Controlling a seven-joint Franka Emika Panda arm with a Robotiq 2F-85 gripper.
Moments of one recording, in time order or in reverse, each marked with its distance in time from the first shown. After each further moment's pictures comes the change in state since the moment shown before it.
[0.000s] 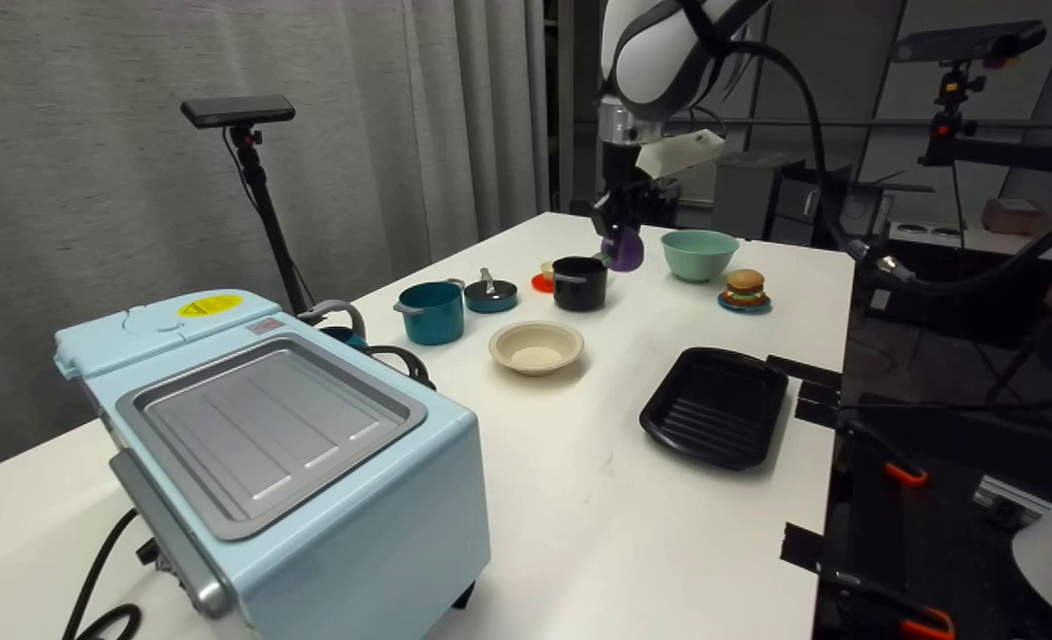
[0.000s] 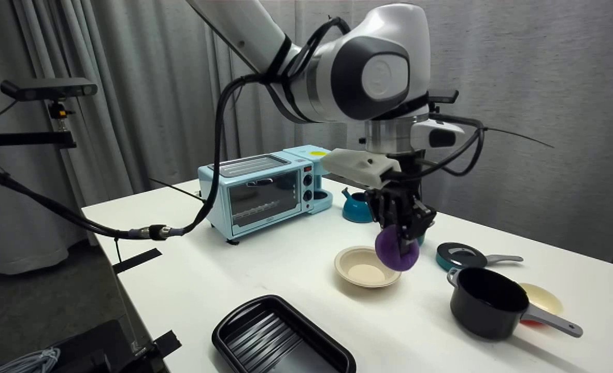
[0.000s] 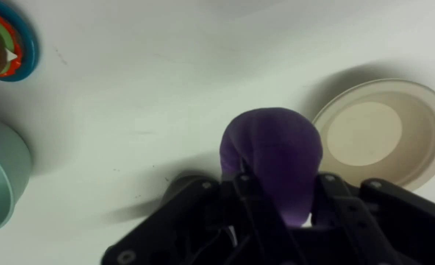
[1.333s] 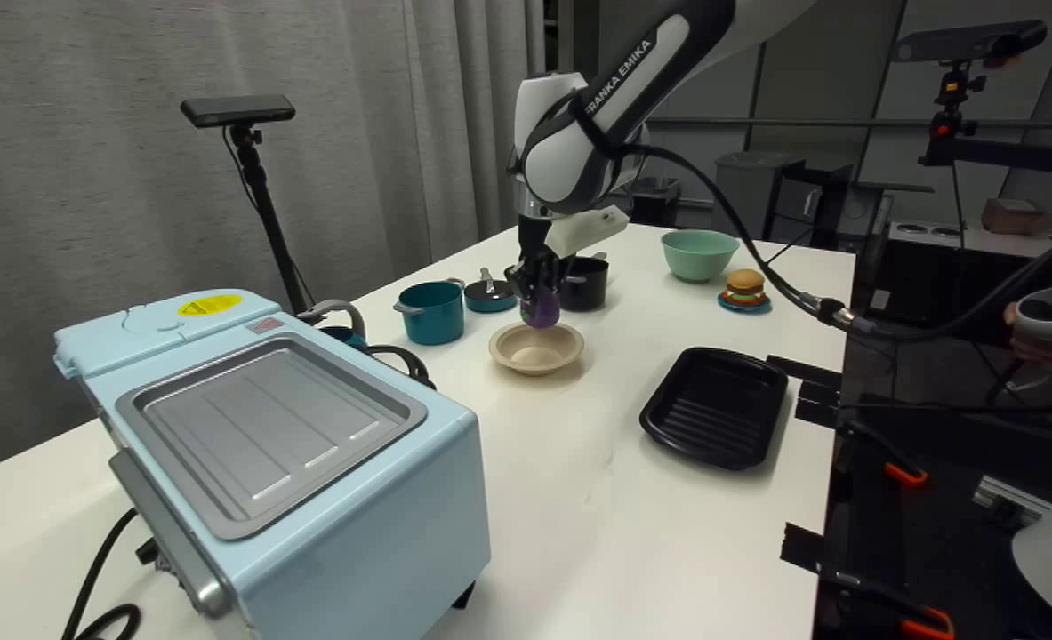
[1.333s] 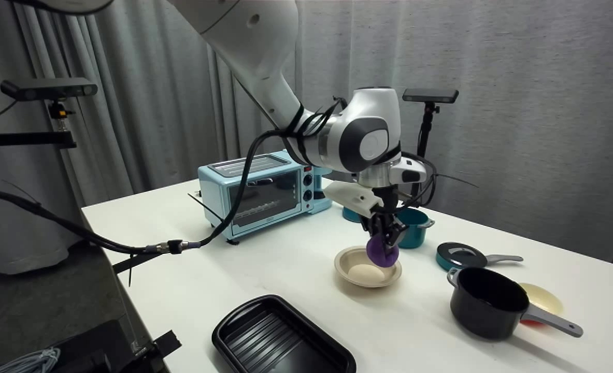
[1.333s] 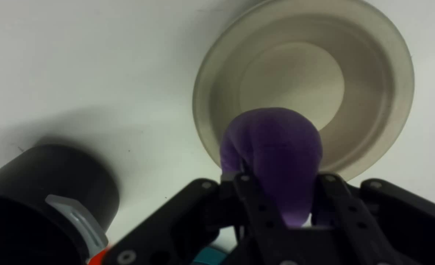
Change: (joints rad) arm 0.093 0.355 0.052 0.250 0.043 0.154 0.058
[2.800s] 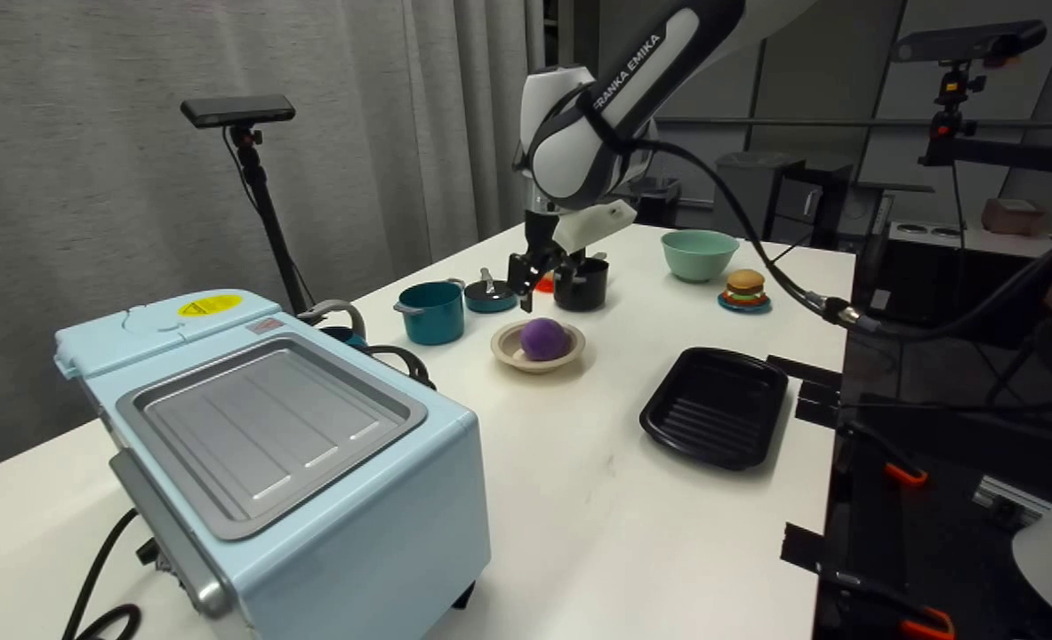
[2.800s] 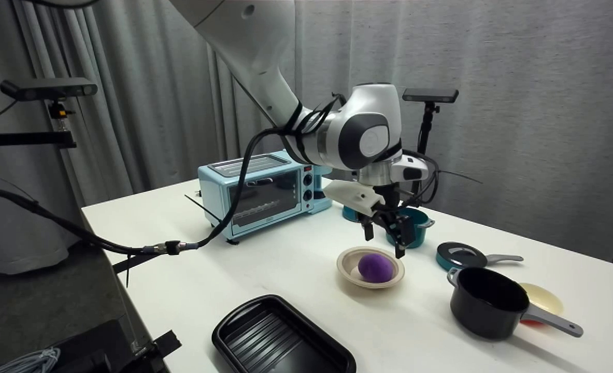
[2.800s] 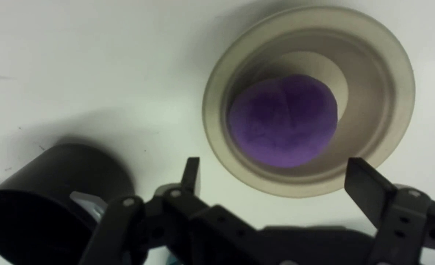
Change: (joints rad) arm 0.013 -0.036 -0.024 -0.034 -0.014 -0.001 -0.003
